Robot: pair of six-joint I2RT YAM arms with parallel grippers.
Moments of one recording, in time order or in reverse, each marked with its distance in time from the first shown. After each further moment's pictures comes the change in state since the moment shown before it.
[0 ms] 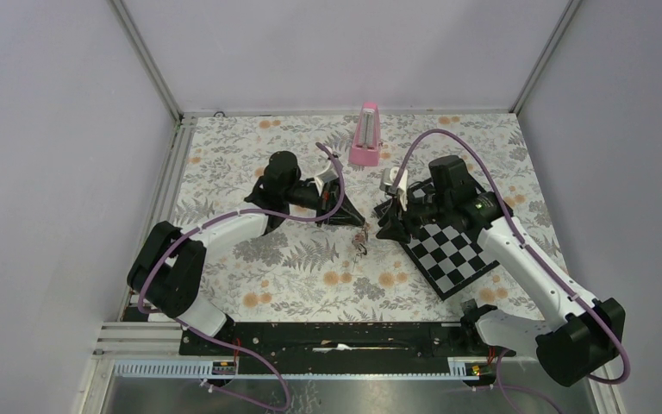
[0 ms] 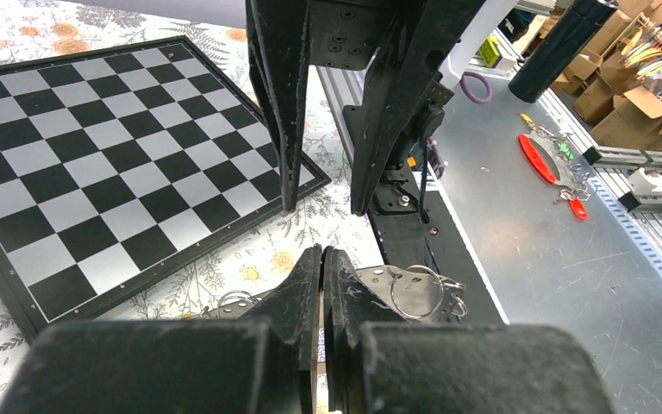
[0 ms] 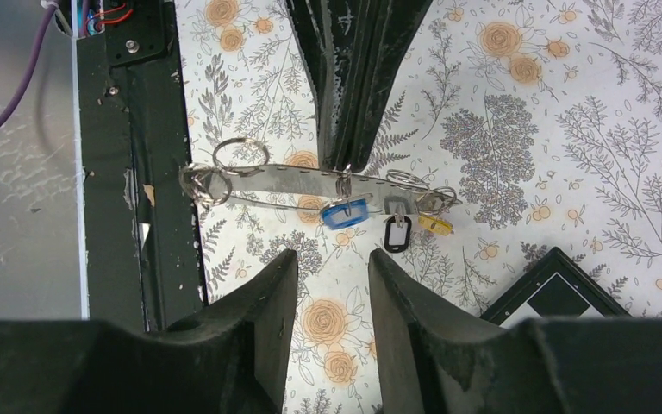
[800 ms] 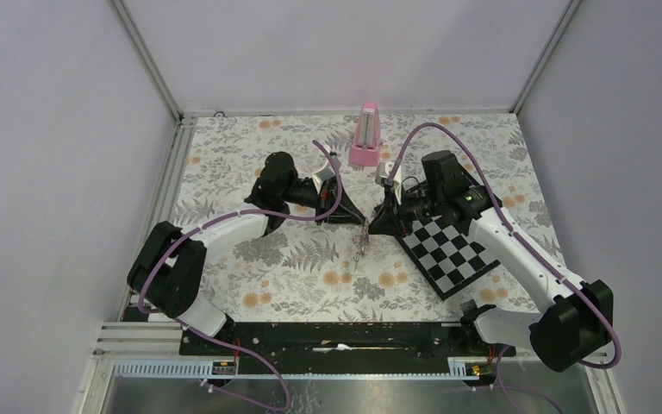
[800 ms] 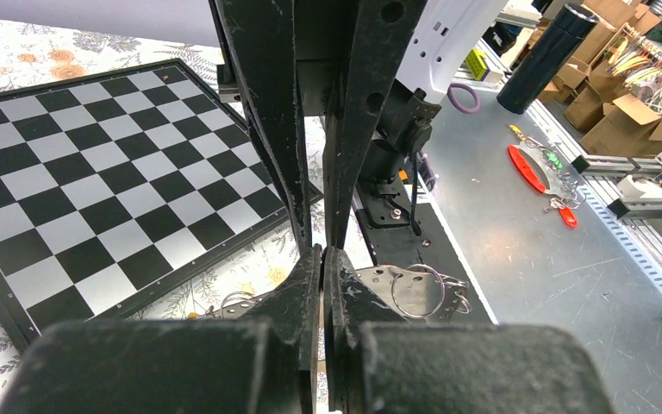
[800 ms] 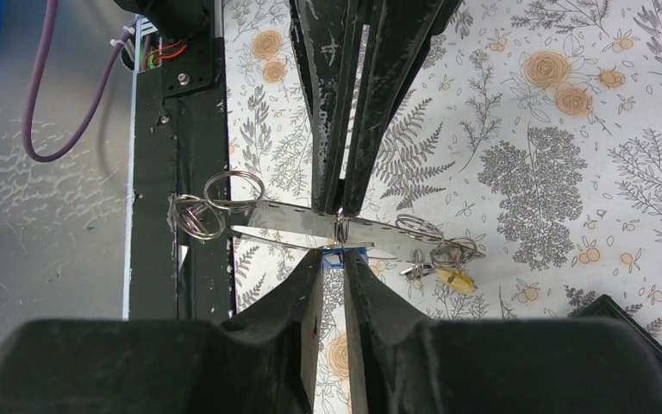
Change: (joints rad) left arm 0.000 0.000 -0.011 0.127 0.014 -0.101; right arm 0.000 0.085 0.011 0.075 -0.122 0.077
